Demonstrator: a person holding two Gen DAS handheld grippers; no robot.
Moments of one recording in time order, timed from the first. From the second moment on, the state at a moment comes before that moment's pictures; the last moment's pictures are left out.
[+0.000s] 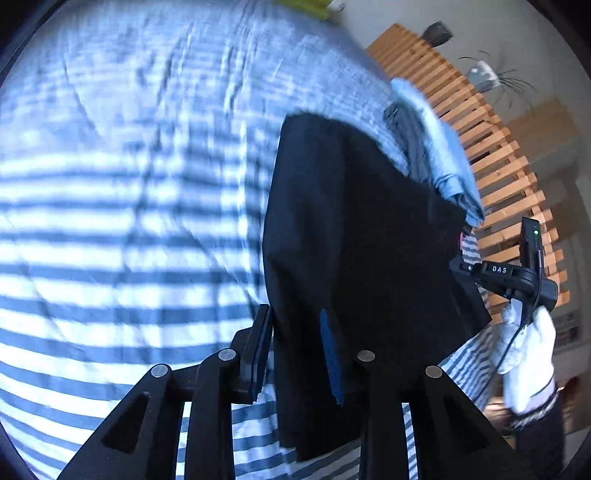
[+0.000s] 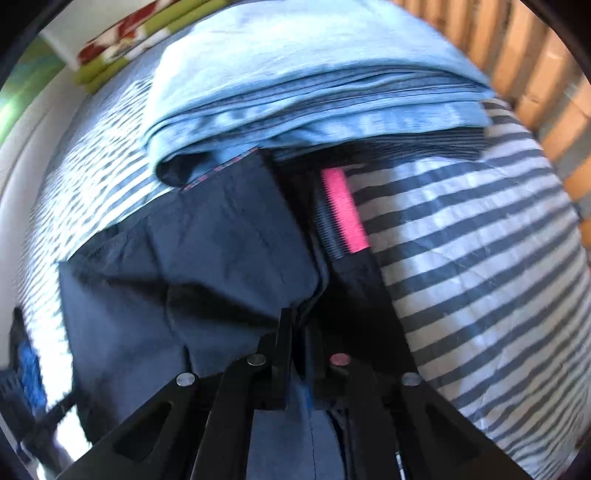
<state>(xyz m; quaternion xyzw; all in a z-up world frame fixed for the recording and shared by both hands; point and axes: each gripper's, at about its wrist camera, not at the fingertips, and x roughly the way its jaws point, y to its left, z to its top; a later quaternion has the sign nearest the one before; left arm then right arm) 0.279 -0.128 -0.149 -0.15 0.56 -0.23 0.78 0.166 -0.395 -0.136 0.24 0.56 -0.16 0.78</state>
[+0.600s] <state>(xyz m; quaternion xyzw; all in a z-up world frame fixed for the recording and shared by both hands) 0.321 -0.203 -0.163 -0.07 0.56 -0.31 0.76 0.213 -0.407 -0.093 0.16 0.48 -0.14 0.85</state>
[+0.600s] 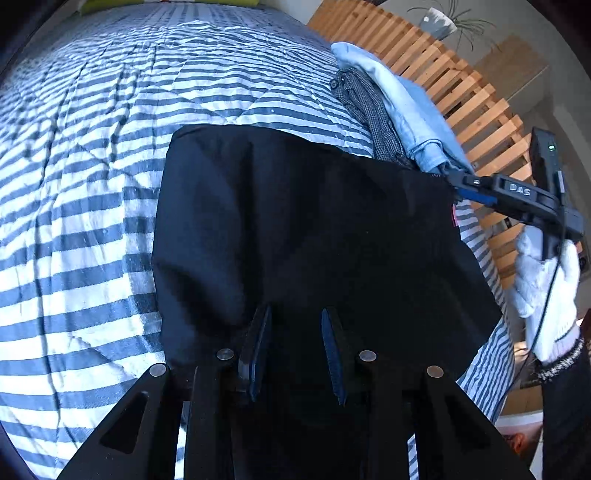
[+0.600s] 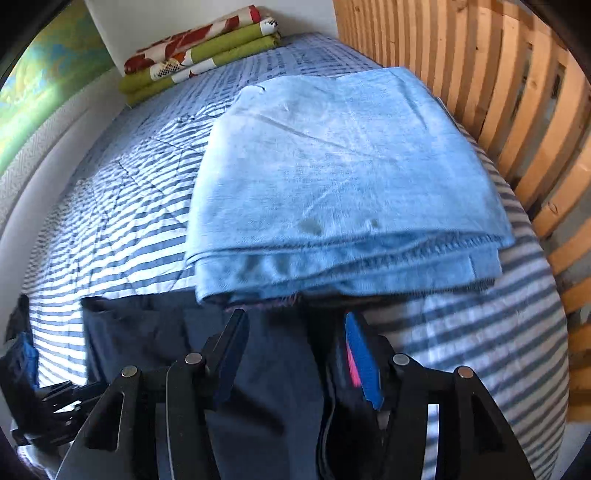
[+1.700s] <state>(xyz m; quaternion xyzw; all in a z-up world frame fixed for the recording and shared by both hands) 0.415 -0.189 -0.157 -0.12 0.53 -0.27 0.79 0.245 -0.347 -0.138 0.10 0.52 -0.12 0.84</state>
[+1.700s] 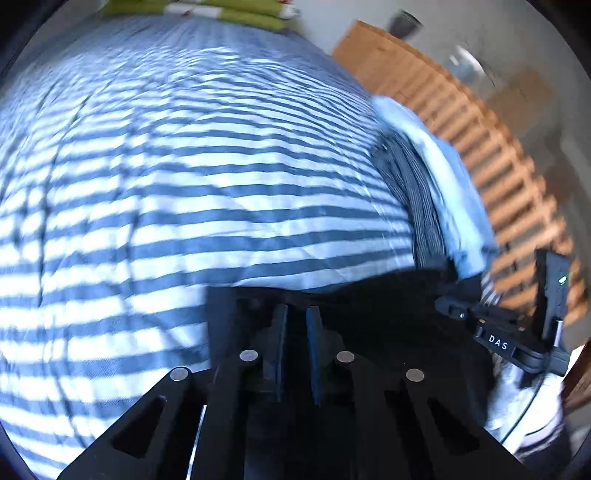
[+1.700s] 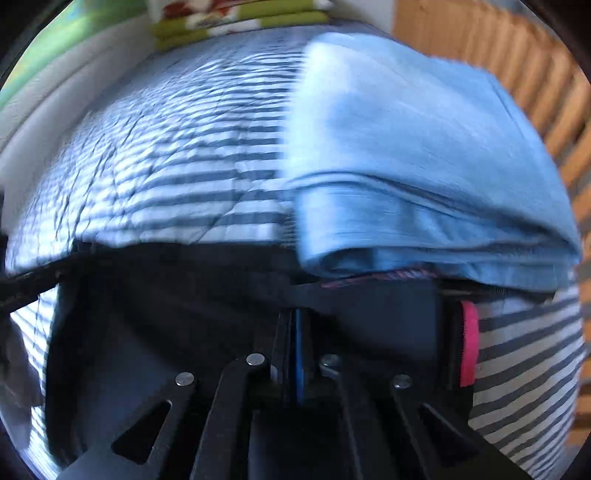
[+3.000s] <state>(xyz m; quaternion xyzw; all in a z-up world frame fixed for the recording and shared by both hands) 0.274 -0.115 -0.173 -0.20 0.58 -0.30 0.73 0.089 -0.213 -0.150 0.32 0.51 -0.09 0.79</state>
